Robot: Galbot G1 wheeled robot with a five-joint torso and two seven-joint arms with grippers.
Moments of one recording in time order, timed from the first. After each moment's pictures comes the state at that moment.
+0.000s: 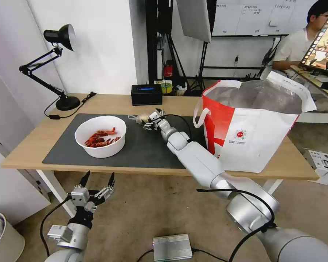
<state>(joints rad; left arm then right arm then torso) 1.64 -1.54 -0.73 -2.06 -0.26 -0.12 0.30 -0.17 1.57 -0.28 0.62 0.13 0.12 -0.01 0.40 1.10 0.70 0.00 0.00</state>
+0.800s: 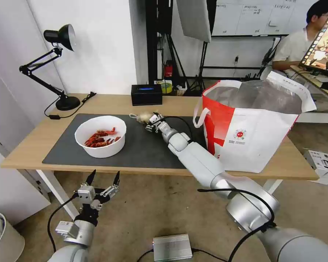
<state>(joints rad) 1.61 -1.54 -0.71 -2.03 -0.24 -0.11 0.30 -0.18 1.58 -0.29 0.60 0.10 0.12 -0.04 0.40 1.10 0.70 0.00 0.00</state>
